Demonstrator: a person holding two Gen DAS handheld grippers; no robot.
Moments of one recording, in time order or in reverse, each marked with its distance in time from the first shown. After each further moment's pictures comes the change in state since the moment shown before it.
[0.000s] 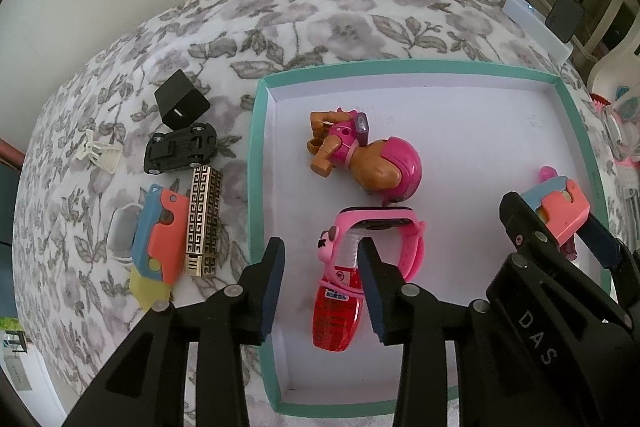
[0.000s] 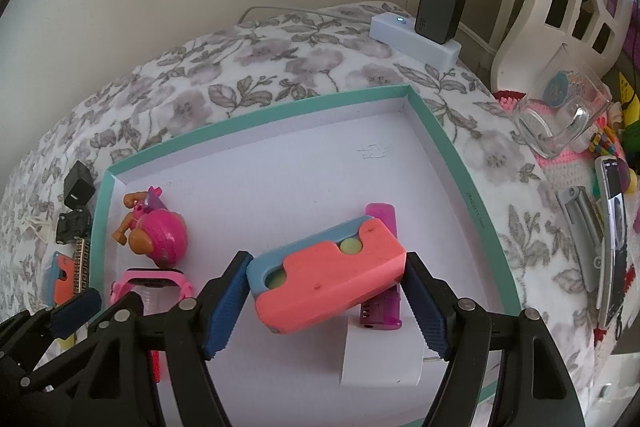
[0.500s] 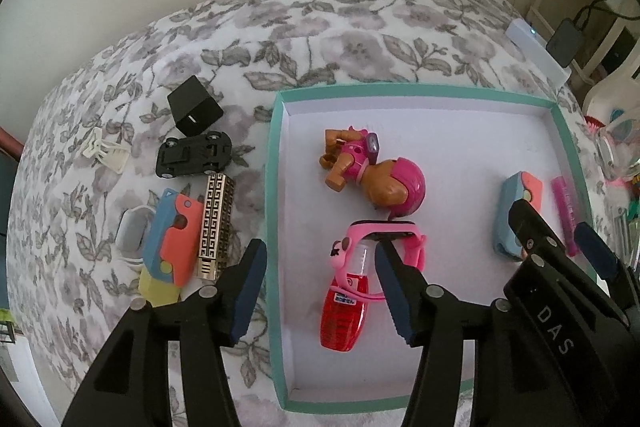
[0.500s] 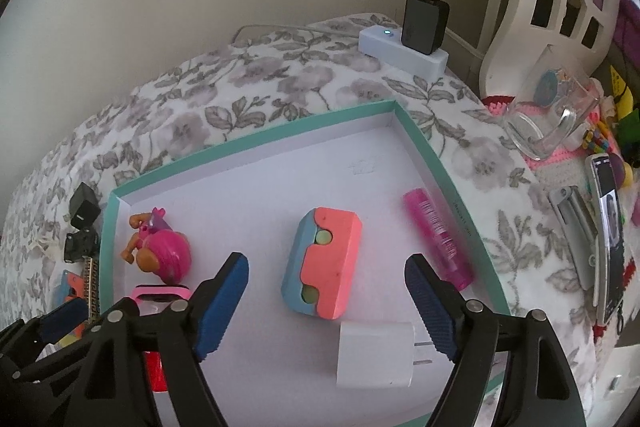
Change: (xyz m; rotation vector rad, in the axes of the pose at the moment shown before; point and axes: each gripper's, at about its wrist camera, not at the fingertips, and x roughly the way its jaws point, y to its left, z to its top) left arm -0.013 0.015 0.005 -0.051 -0.028 -0.031; right arm -0.011 -0.007 0.005 0.044 -0.043 0.006
